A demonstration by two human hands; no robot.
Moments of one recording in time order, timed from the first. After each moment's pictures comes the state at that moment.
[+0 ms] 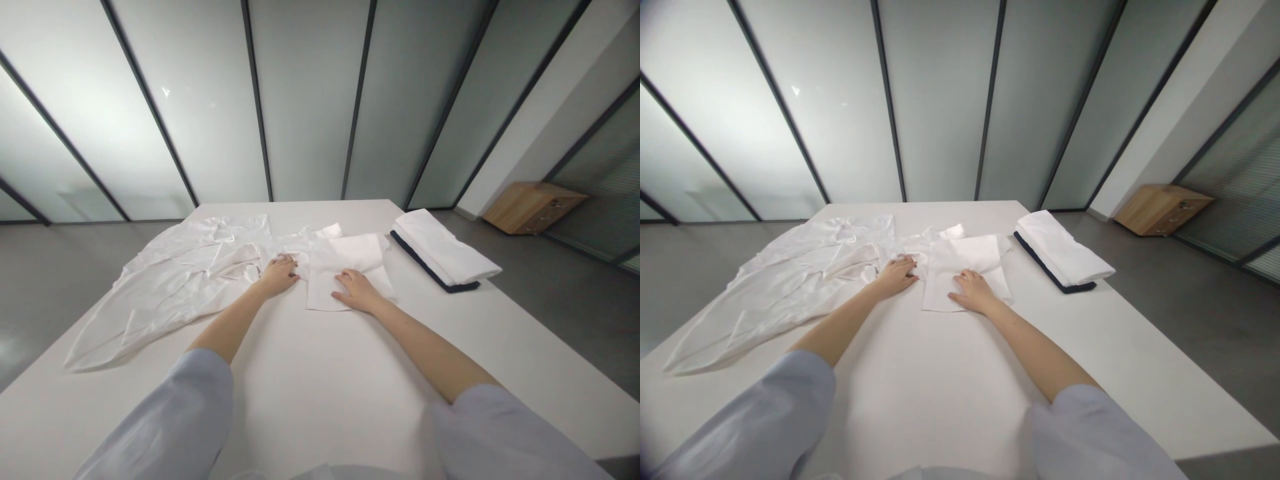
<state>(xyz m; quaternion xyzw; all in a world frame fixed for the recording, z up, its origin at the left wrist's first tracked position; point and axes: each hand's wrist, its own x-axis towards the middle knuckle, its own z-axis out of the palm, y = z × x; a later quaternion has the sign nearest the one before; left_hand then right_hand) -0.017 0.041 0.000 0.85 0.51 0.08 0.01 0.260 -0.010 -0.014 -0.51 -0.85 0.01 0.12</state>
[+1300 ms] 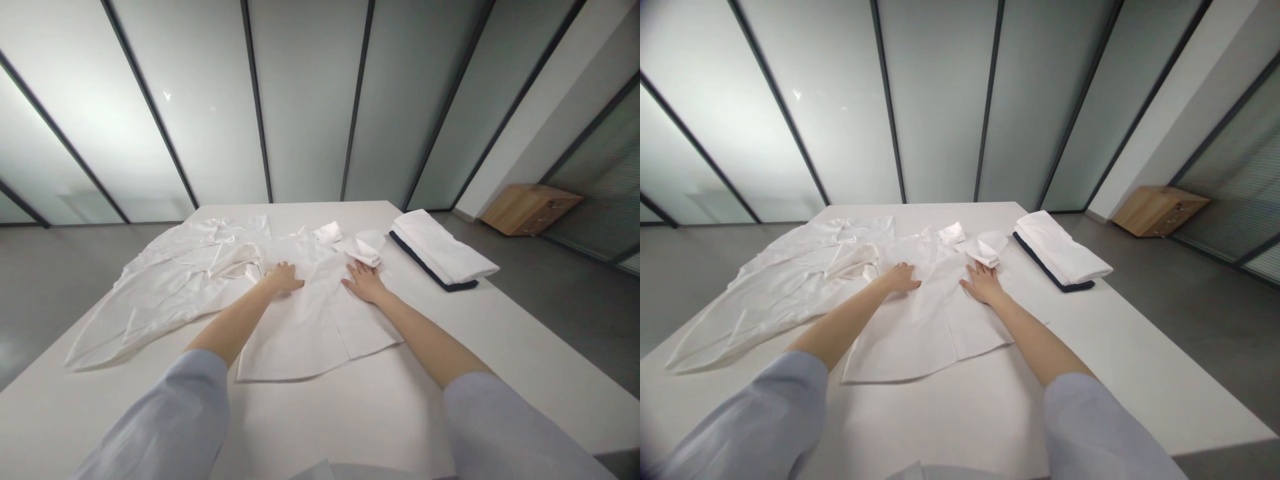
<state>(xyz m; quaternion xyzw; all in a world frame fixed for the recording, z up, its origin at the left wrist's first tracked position) 0.004 0.033 0.017 0.78 0.62 -0.05 0.09 0.277 0.009 -0.024 -0.64 -0.77 0.01 0.06</state>
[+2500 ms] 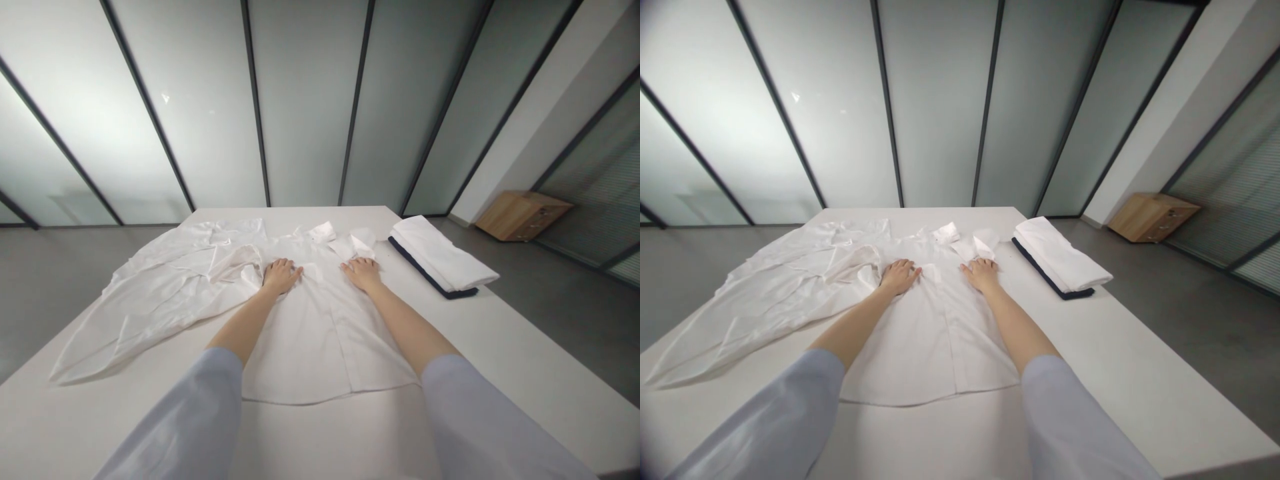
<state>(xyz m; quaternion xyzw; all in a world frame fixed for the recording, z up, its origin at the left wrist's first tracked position) -0.004 0.061 -0.016 0.79 0.60 0.12 -0.03 0.270 0.052 -0.008 -0.69 -0.72 -0.03 0.08</state>
